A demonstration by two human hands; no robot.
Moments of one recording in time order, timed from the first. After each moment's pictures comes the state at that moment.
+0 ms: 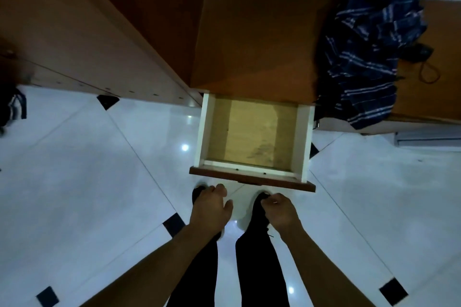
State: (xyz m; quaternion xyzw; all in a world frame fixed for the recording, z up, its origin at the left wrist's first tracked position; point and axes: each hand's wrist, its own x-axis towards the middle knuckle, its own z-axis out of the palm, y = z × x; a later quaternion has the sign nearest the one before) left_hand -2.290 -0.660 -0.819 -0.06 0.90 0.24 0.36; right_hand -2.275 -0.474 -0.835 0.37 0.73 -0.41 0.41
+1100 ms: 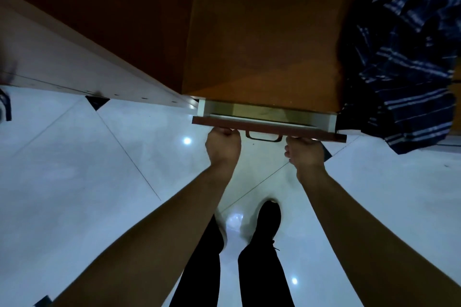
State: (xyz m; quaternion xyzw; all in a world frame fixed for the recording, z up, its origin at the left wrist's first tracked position) left_hand -2.473 -0.610 -0.899 -0.37 0.82 0.41 0.16; right_hand -2.447 -0.438 -0.913 0.47 0.66 -0.55 0.21
